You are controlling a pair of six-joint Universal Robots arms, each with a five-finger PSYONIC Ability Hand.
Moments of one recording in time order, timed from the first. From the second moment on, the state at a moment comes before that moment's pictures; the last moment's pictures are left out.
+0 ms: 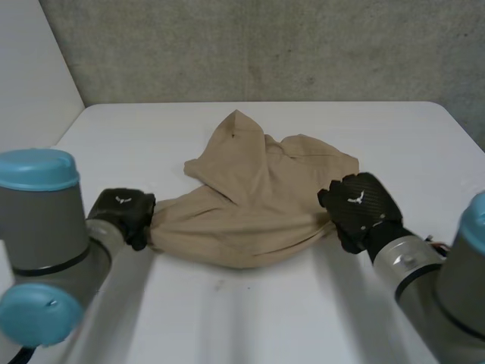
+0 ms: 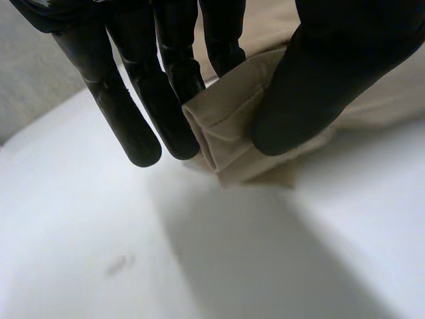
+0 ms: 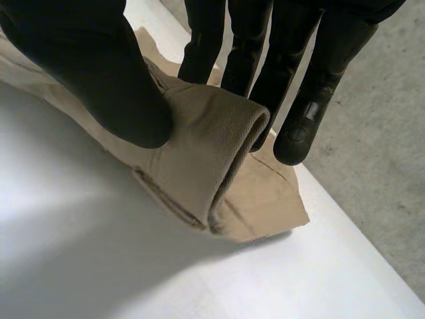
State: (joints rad) left arm 4.28 -1.91 -1.66 3.11 -1.72 3.41; right arm 2.03 -1.40 1.88 -0.25 1.48 2.62; left_hand 1.14 1.20 1.19 1.20 0.96; right_hand 0.92 1.16 1.17 1.19 0.96
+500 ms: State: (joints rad) left arm 4.24 -1.20 -1.74 2.76 -1.63 3.40; right arm 1.79 -1.76 1.55 0.45 1.25 2.57; left_hand 1.14 1.20 1.19 1.20 0.96; right_hand 0.94 1.17 1.17 1.19 0.96
